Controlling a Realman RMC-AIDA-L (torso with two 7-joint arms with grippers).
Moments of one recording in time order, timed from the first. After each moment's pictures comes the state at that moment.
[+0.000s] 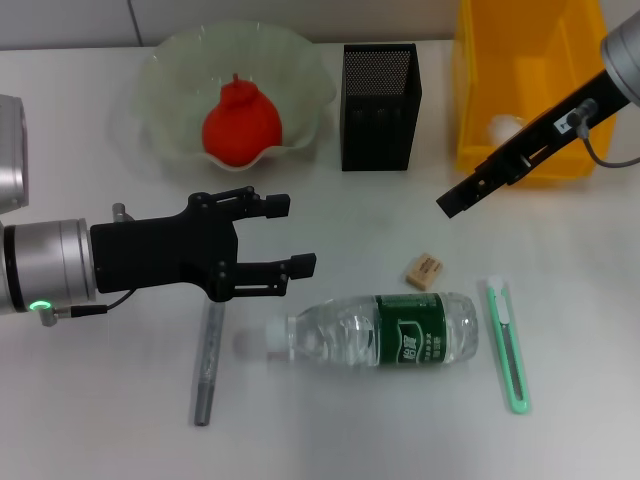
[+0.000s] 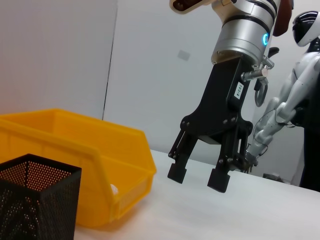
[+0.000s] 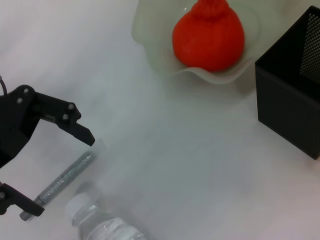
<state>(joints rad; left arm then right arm) -0.51 -2.02 1.05 0.46 1.64 1.53 -1.14 0.86 2.01 -1.05 -1.10 -2.49 -1.74 2.48</state>
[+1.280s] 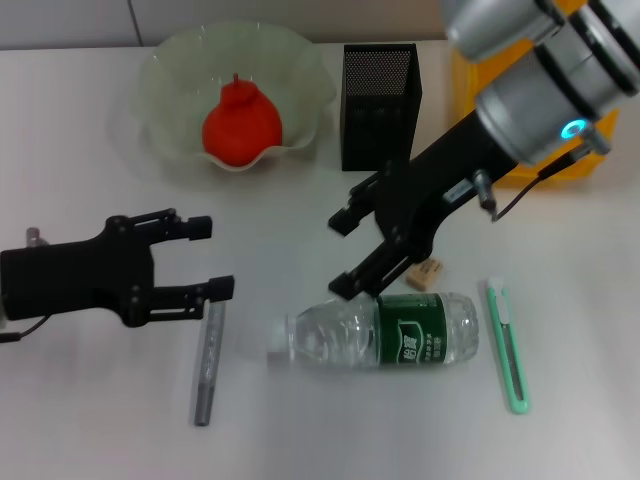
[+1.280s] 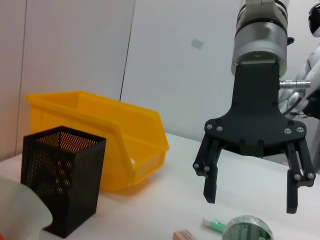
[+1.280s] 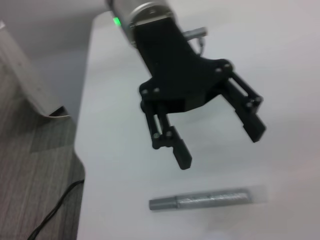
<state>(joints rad) -0.42 -1.92 1.04 0.47 1.64 1.61 -1.15 0.95 2.08 -1.12 -0.86 -2.26 -1.69 1.86</state>
